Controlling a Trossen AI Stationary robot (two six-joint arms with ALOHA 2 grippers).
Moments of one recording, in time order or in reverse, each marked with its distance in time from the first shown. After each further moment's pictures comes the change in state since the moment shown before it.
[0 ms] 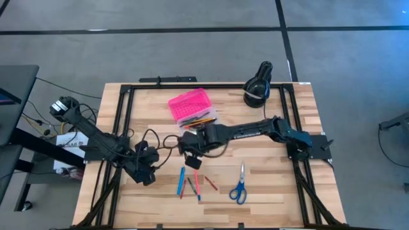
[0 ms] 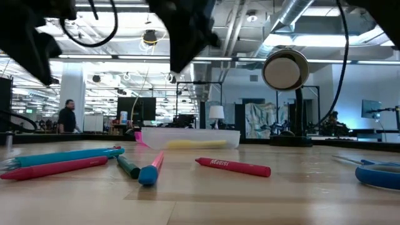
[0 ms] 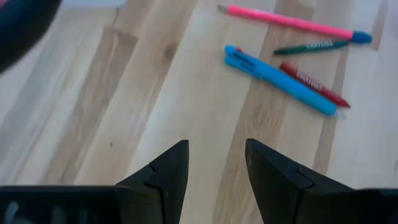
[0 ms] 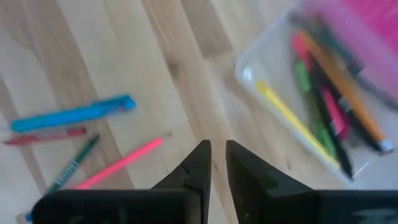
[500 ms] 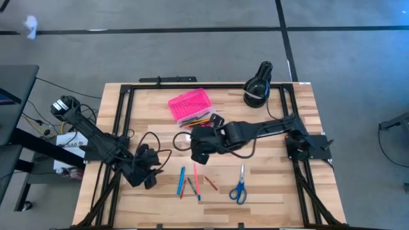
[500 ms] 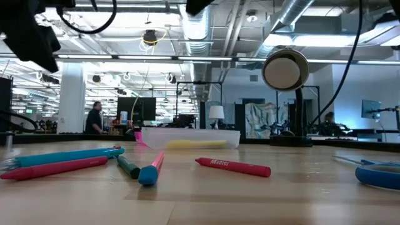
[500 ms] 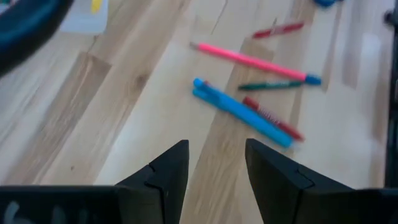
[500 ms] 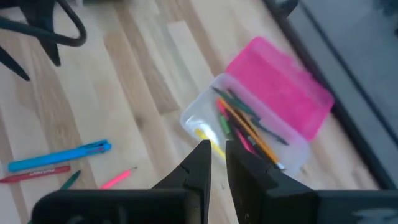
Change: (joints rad) left arm -0.049 0.000 -0.005 0.132 -0.084 -0.075; right arm 0.094 -0.197 0.002 -0.041 0.328 -0.006
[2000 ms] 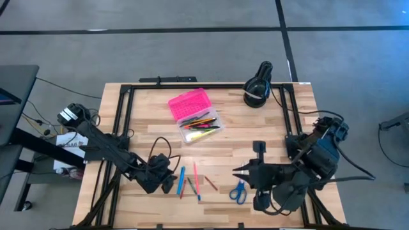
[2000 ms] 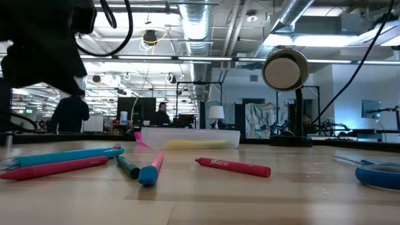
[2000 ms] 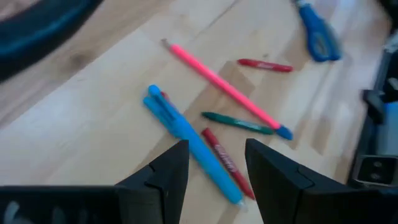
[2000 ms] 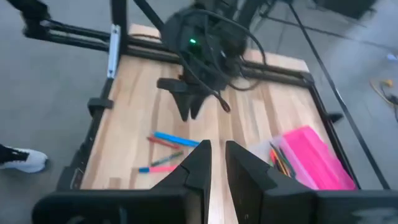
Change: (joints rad) left arm 0.042 0.256 -0.001 0.350 -0.007 -0.291; right arm 0.516 -0.304 -0.002 -0.040 0.166 -0.123
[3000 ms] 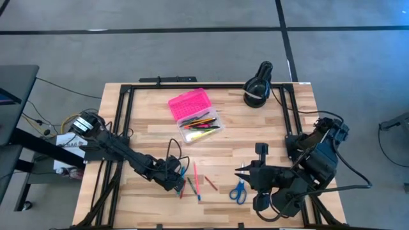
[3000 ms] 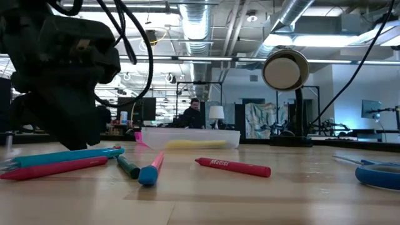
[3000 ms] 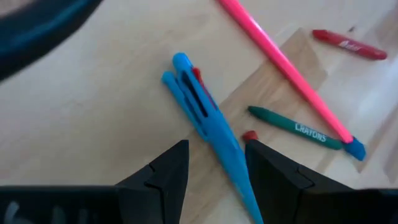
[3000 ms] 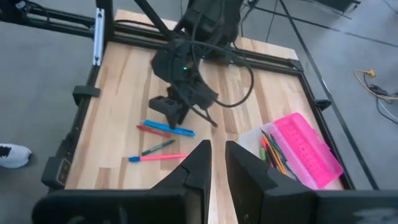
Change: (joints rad) left arm 0.127 0.249 0.049 0.071 0.189 -0.071; right arm 0.023 -0.007 -0.059 -0.038 0.052 0.069
